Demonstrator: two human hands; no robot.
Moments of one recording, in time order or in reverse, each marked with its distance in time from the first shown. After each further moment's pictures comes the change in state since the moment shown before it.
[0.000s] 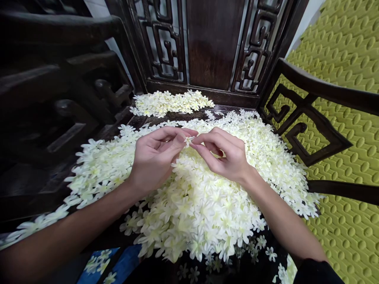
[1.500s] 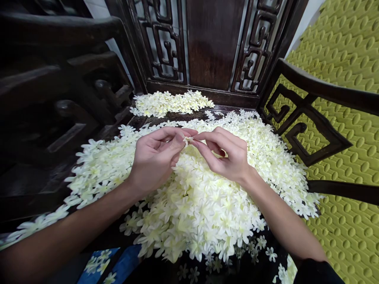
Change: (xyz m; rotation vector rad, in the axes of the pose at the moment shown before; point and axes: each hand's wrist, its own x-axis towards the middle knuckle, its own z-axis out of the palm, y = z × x) left_hand 0.000 0.000 0.000 0.022 0.001 -0.025; right_hand -0.002 0.000 0.002 -0.066 0.061 0.035
